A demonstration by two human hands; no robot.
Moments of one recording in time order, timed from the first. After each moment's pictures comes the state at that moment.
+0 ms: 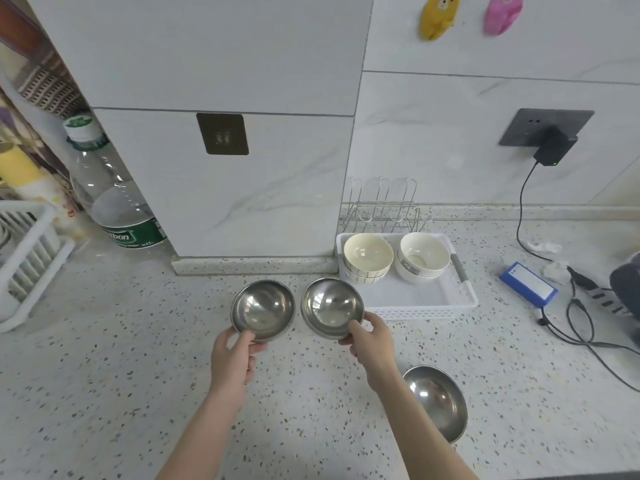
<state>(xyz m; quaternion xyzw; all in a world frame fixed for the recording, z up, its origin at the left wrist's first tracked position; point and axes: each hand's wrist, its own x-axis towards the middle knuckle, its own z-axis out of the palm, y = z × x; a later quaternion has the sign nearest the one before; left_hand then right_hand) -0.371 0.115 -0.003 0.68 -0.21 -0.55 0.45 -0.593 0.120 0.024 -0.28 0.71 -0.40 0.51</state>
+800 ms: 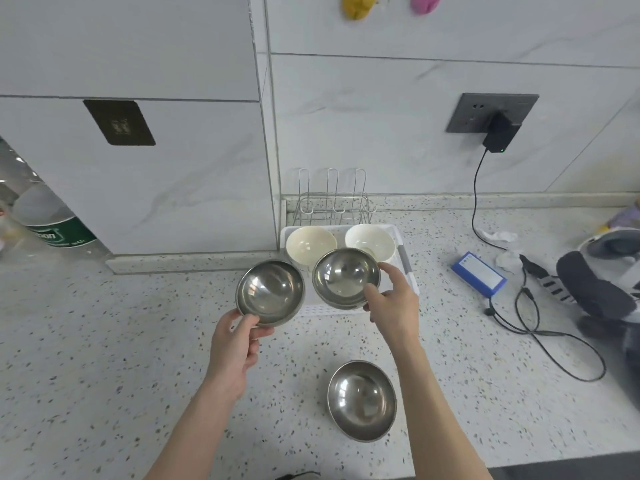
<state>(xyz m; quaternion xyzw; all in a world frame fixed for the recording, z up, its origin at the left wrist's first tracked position) -0.495 0.115 0.022 0.62 -0.25 -0.59 0.45 -0.736 0.105 0.066 -0.42 0.75 -0.41 0.32</state>
